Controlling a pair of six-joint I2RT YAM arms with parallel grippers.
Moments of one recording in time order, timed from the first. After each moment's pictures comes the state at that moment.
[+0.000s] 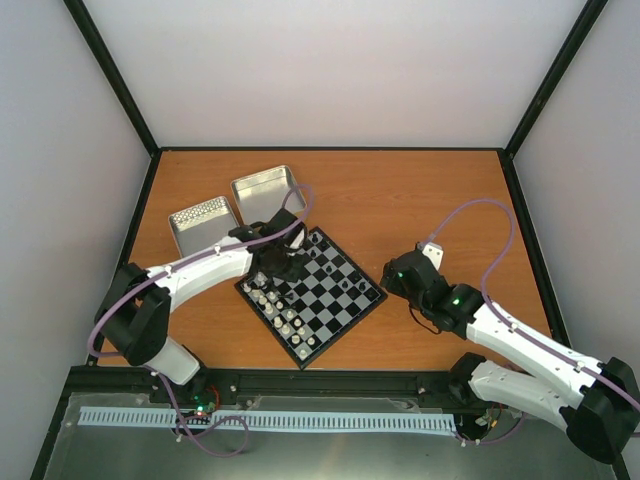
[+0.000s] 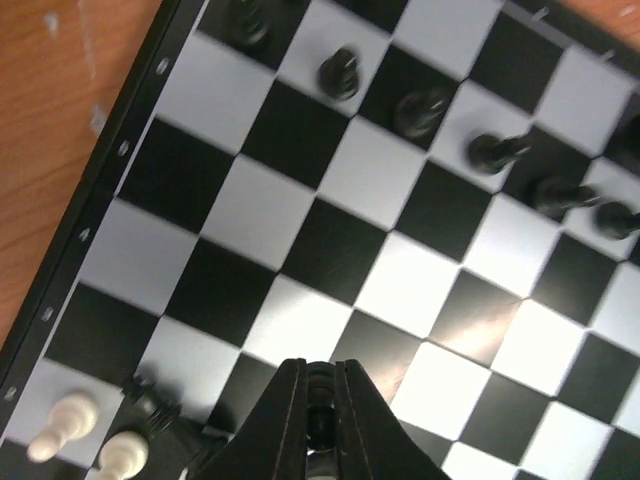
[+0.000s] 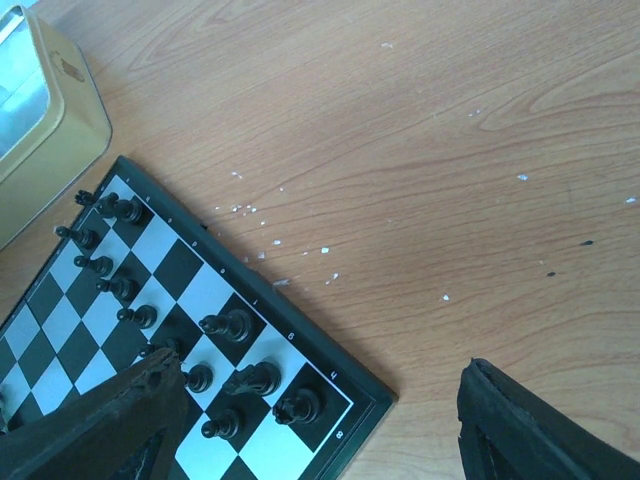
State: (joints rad) left arm -0.68 1.54 1.03 -0.69 -0.03 -0.31; right arm 0.75 0.93 0.61 -0.50 0.37 0.95
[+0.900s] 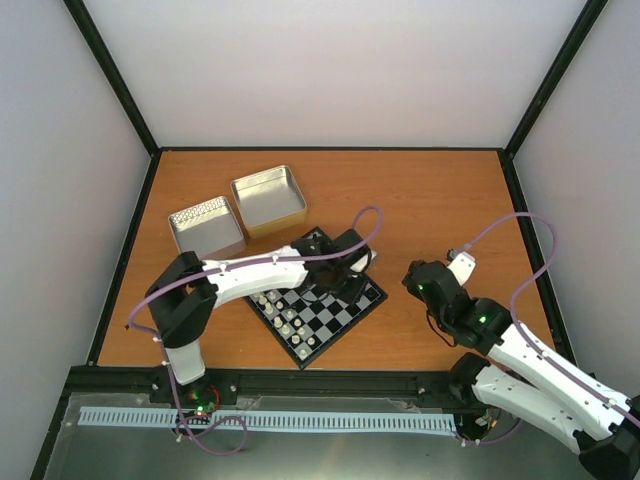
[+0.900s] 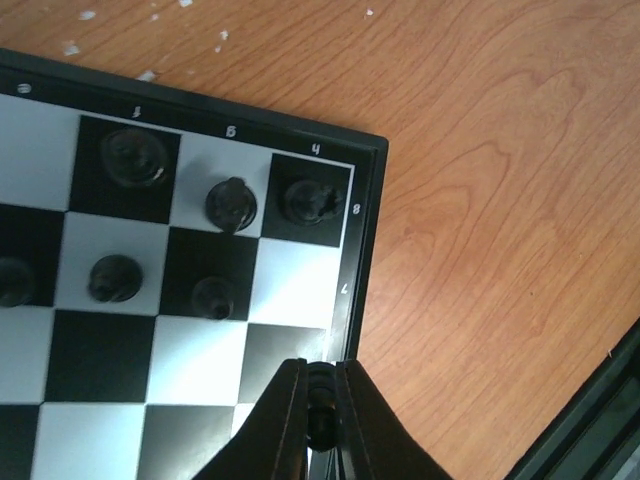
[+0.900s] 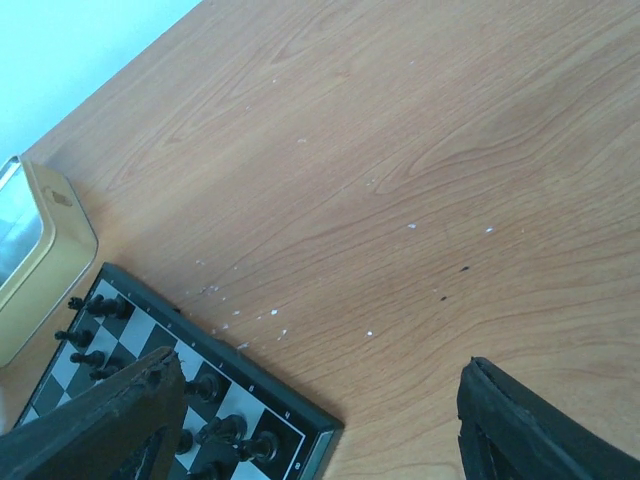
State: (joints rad) left arm -1.00 1.77 1.28 -0.60 0.16 -0.40; right arm 0.75 0.72 0.59 -0.66 0.54 1.10
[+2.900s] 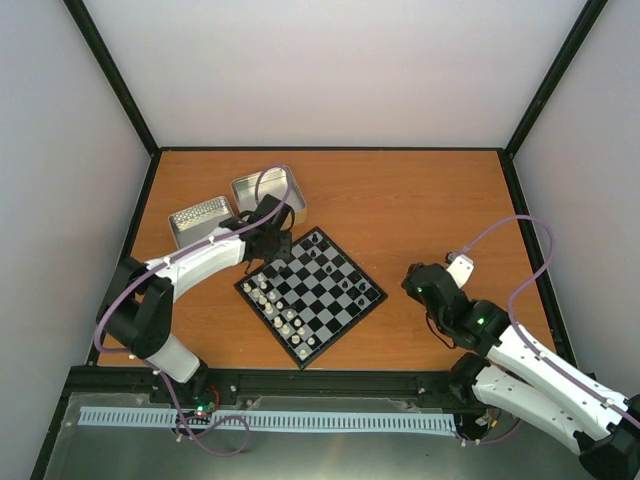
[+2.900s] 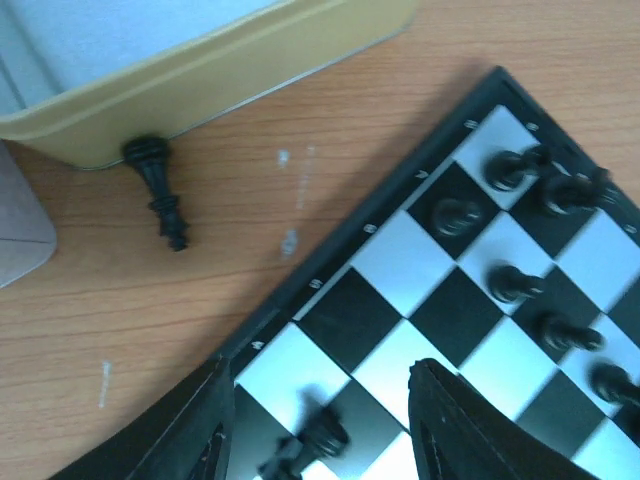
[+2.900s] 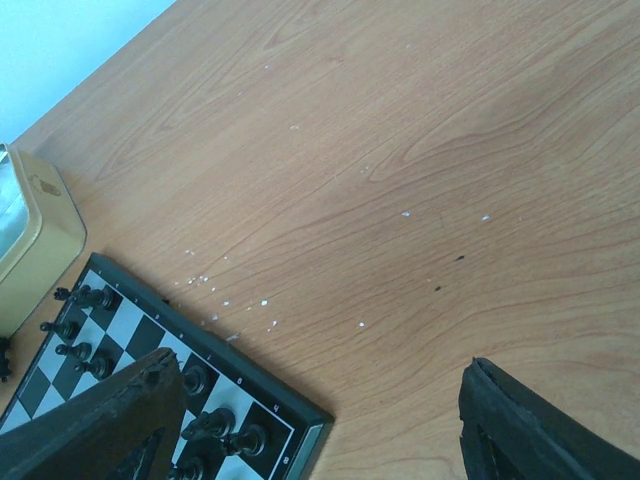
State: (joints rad) left arm -0.58 1.57 1.08 -0.58 -0.14 -0.47; right arm 0.75 0.69 0.56 -0.65 0.54 1.11
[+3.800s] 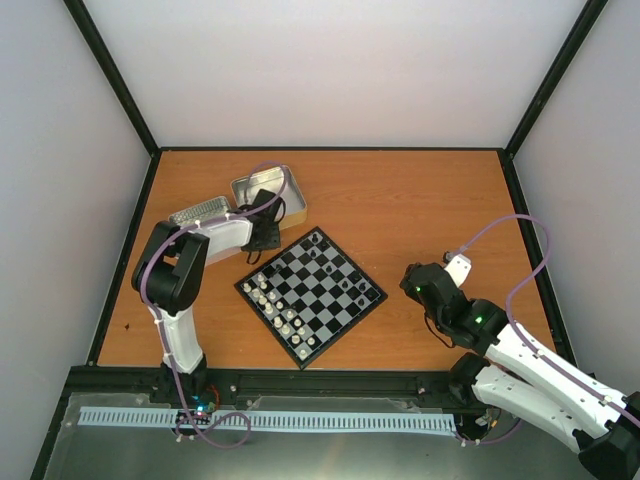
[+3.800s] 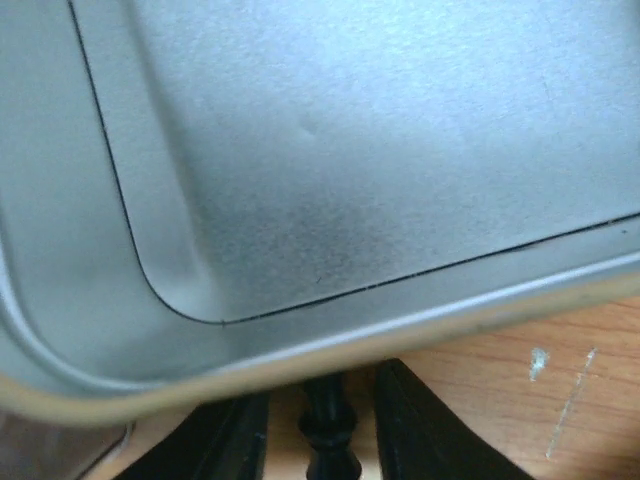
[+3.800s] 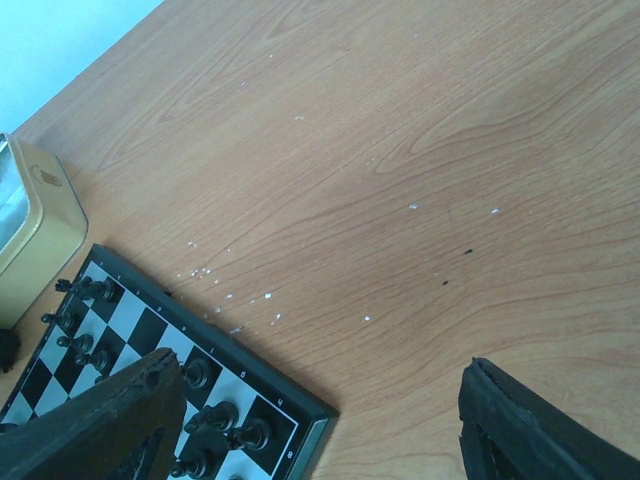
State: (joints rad) left arm -0.40 1.88 1.13 -0.41 -0.24 -0.50; right arm 0.75 0.71 0.56 -0.64 0.52 1.10
